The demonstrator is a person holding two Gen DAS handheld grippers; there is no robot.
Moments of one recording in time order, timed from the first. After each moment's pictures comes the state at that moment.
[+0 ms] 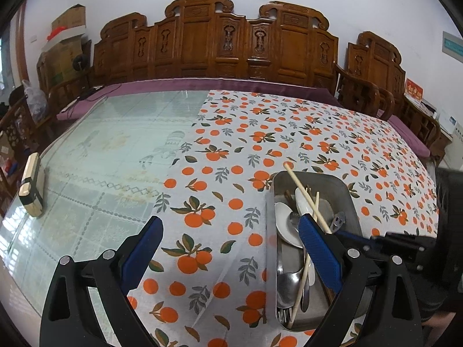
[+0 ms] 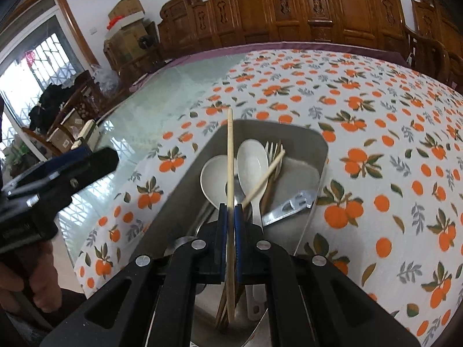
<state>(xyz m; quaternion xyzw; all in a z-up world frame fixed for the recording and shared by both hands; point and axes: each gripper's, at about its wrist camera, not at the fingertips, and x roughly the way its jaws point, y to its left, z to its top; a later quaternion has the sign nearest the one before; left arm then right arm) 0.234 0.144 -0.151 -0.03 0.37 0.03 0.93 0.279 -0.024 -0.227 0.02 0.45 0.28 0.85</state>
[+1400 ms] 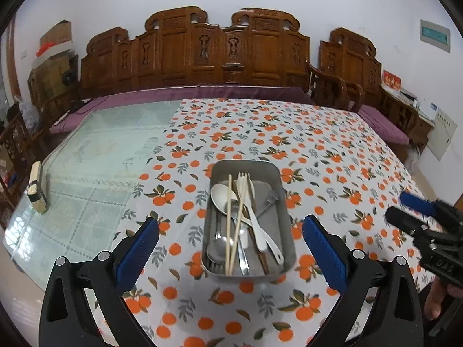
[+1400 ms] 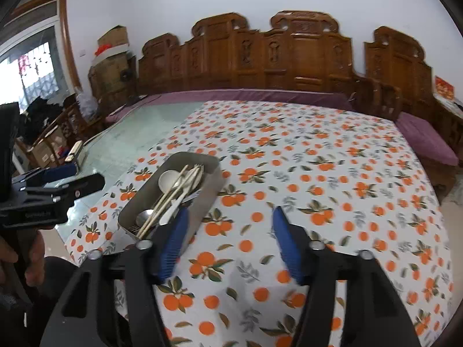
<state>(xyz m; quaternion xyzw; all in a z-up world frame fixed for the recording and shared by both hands) 0.157 0.058 -0.106 0.00 0.36 0.00 0.93 0.166 -0.173 -0.130 -0.01 0.34 0.18 0.92</state>
